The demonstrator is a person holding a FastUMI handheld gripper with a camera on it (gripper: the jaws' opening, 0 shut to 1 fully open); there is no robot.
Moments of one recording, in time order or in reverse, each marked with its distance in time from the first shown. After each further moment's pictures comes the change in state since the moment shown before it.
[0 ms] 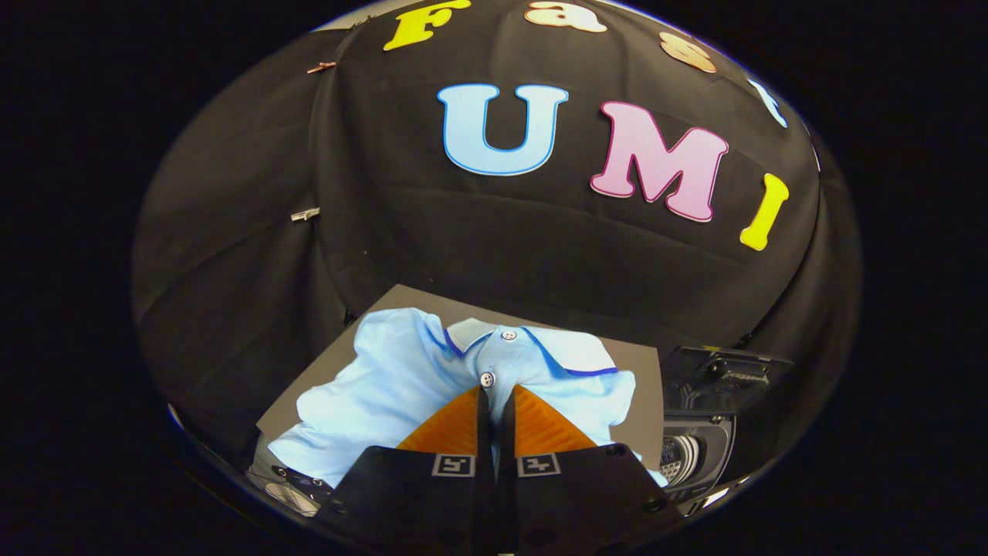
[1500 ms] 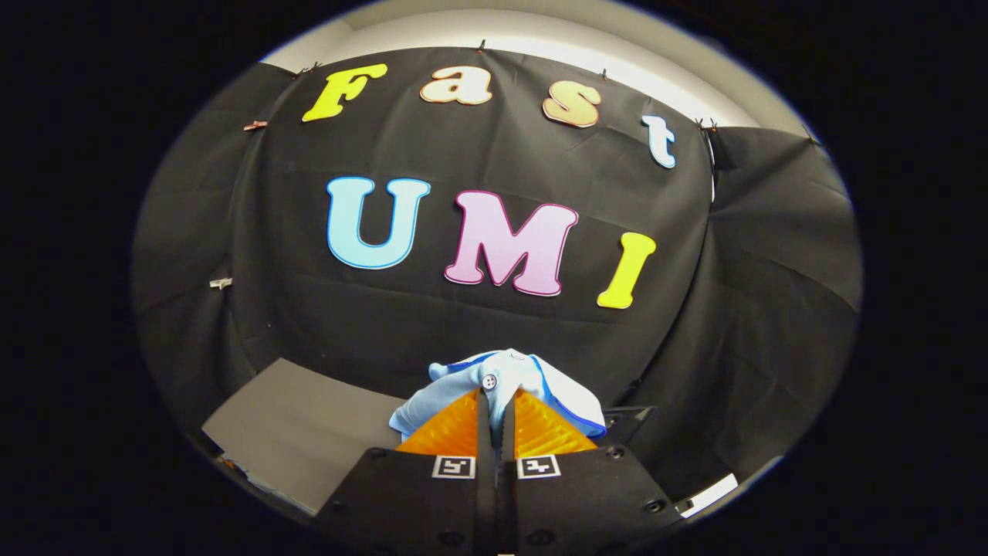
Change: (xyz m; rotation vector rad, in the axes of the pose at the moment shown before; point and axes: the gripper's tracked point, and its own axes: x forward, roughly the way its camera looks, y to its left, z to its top) arm -0.112 -0.207 0.064 0.021 -0.303 -0.344
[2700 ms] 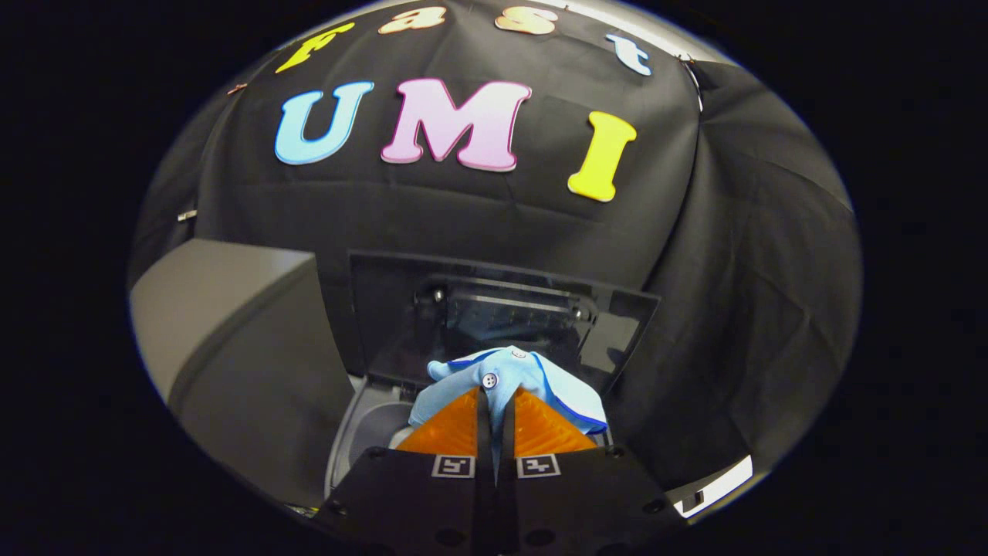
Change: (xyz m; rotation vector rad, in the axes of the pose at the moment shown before) arm 0.120 -0.129 -0.270 0.009 0.236 -0.017
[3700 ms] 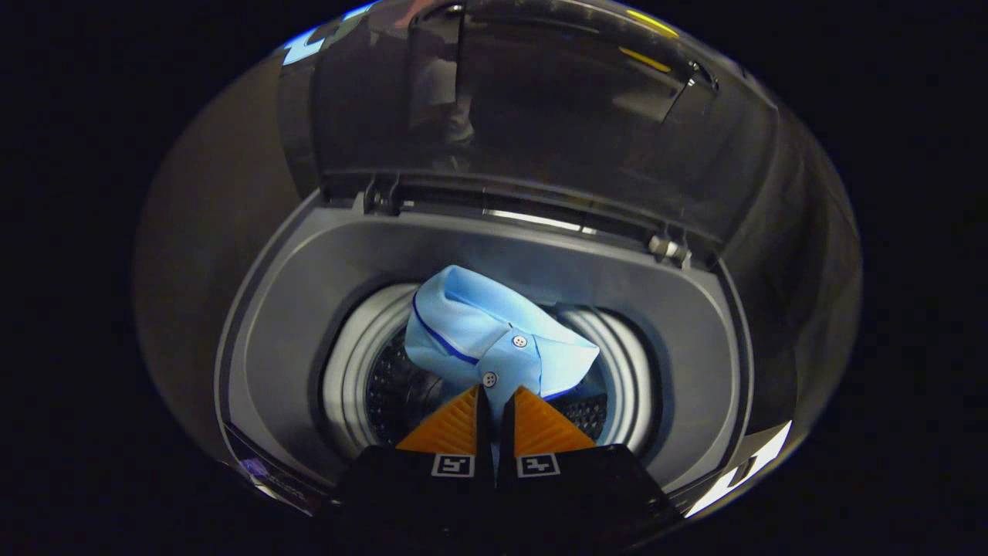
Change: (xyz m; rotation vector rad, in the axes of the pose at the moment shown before) arm 0.082 0.032 -0.226 -0.022 0.451 0.096
